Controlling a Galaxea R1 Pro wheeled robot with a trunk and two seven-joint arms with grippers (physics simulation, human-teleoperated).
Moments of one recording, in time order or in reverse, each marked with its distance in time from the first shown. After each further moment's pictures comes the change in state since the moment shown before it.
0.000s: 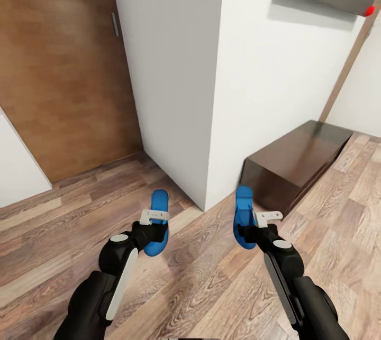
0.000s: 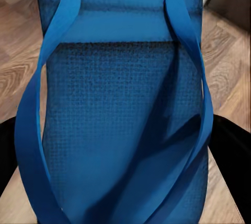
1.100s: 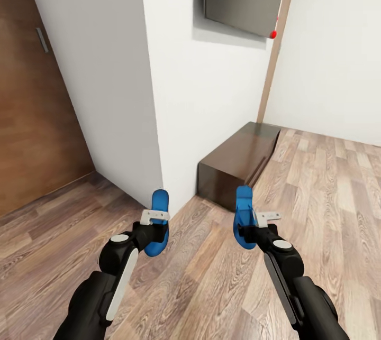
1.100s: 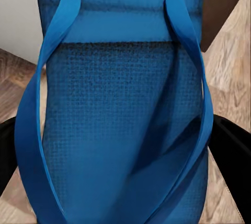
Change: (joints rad) left arm 0.001 0.000 -0.004 0.000 0.000 0.000 0.000; right arm 0.000 0.000 0.000 0.000 0.000 0.000 0.000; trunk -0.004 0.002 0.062
